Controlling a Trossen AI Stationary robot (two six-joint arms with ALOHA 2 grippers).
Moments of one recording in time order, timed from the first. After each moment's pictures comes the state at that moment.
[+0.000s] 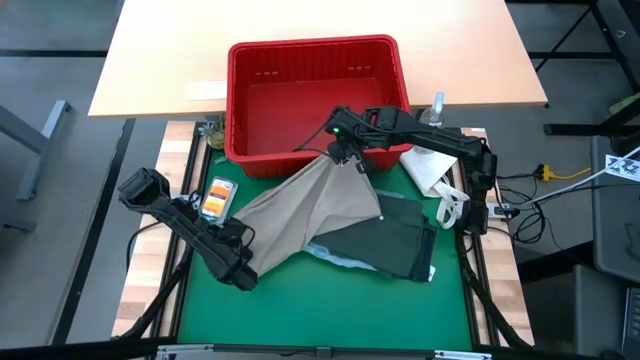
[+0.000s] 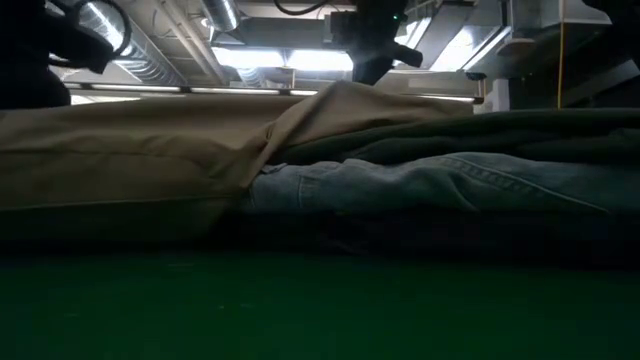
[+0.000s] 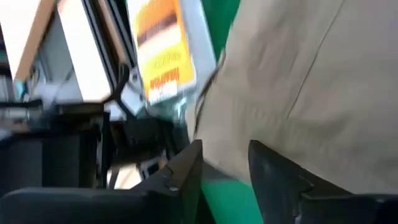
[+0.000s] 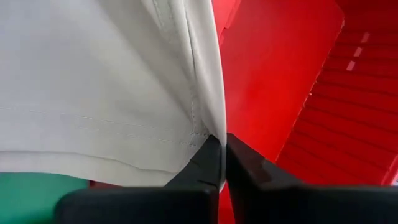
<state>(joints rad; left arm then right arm) -0.64 1.71 1.11 -1.57 -0.25 -1.69 -0.26 1.90 2.01 -1.21 0.33 -0.96</state>
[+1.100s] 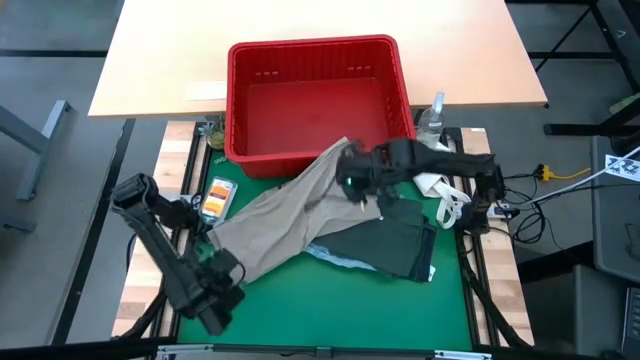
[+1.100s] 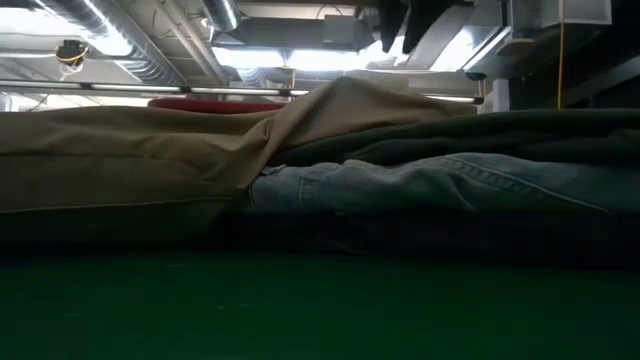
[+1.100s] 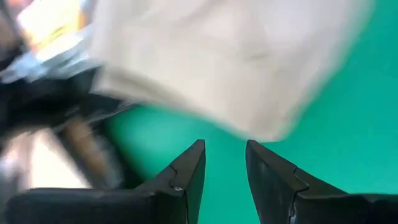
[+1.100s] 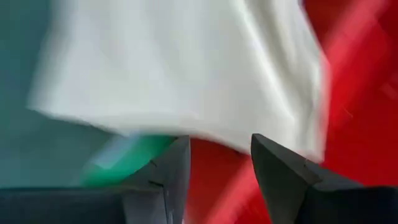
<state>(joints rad) -0.90 1.71 1.37 -1.50 -0.21 -1.78 0.03 1.87 2.11 -1.57 0.37 -0.73</state>
